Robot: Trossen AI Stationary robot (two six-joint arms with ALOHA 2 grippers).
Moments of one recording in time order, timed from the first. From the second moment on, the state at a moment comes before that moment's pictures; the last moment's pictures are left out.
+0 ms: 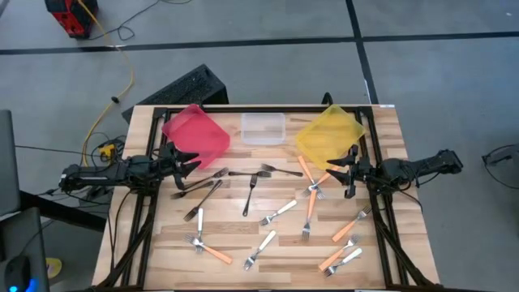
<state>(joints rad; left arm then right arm) -0.01 0.01 0.08 -0.17 -0.38 -0.31 0.26 0.01 0.01 0.07 0.47 -0.01</state>
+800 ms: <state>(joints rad) -0.01 0.01 0.08 -0.16 -0.38 -0.33 0.26 0.01 0.01 0.09 0.47 0.36</state>
